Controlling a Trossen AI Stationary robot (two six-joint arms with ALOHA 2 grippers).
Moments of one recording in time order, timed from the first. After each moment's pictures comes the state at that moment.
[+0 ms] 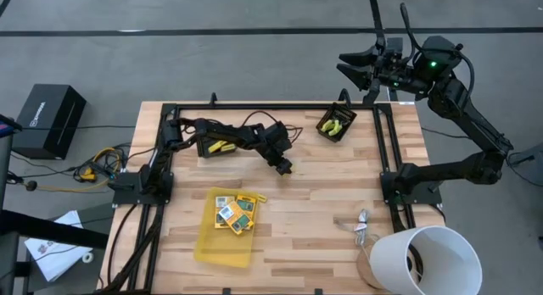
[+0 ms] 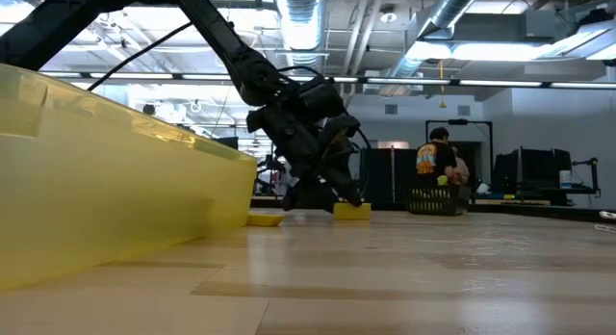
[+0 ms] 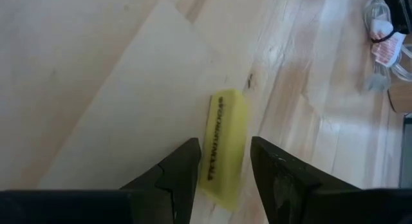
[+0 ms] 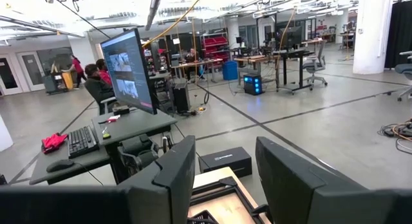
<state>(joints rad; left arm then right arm) 0.30 2.16 1.34 -0.16 0.47 -0.45 -0.57 1.11 1.56 -0.38 -0.29 0.13</state>
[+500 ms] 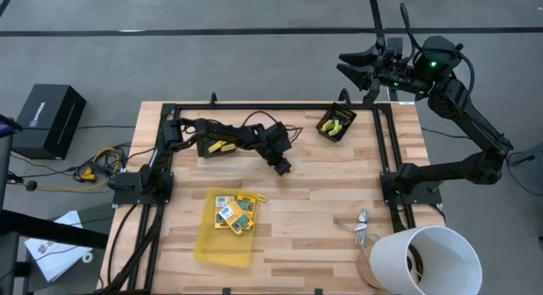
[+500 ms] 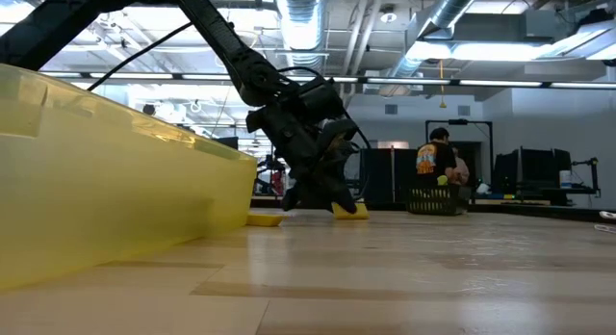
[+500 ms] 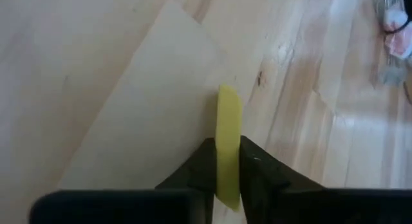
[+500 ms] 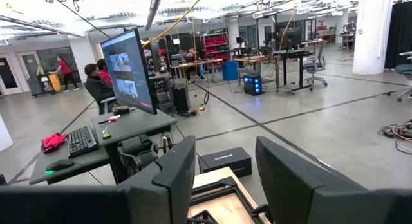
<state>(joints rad) 0.30 2.16 1.34 -0.16 0.45 -0.41 -0.57 1.11 1.56 -0.38 -0.29 0.13</state>
